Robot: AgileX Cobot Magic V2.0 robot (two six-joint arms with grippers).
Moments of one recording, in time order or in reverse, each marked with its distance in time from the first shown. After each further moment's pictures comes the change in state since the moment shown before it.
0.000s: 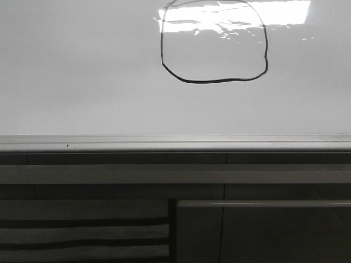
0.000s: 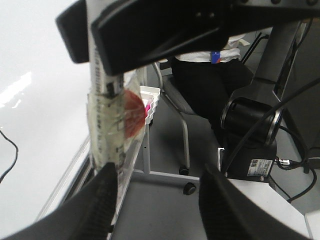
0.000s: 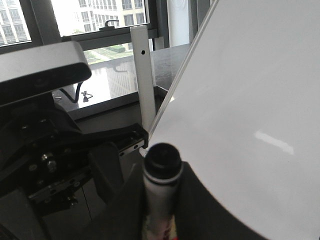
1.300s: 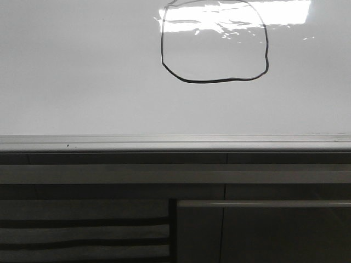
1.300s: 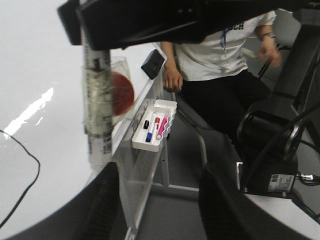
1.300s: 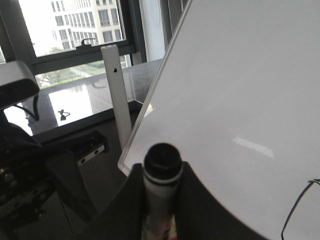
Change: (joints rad) left arm -0.077 -0.027 0.008 0.000 0.154 0.011; right arm -0.096 -0.062 0.002 0.015 0.027 0.000
